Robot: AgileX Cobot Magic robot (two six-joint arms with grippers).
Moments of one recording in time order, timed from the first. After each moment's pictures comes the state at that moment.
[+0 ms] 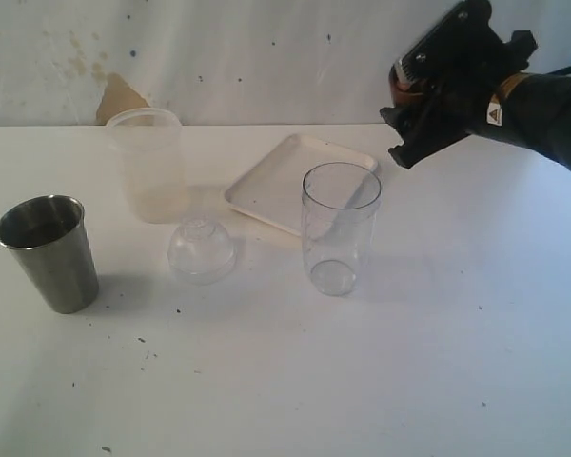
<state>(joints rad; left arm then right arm) 0.04 0.00 0.00 0.01 0.21 -0.09 0.10 1.62 -1.00 -0.55 -0.25 -0.08</state>
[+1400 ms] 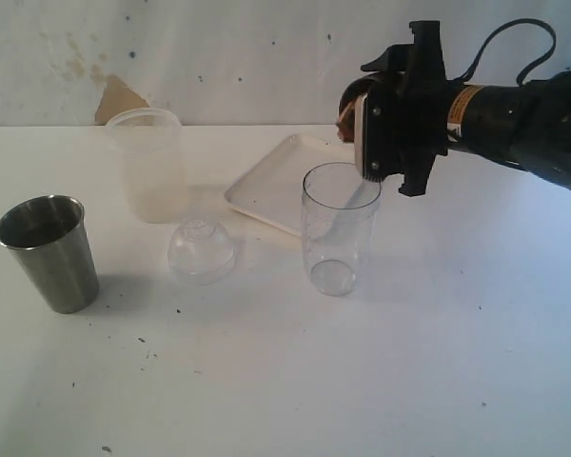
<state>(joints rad) 0.04 0.00 0.00 0.01 0.21 -0.09 0.14 1.70 -1.04 -0.79 -0.34 -0.71</state>
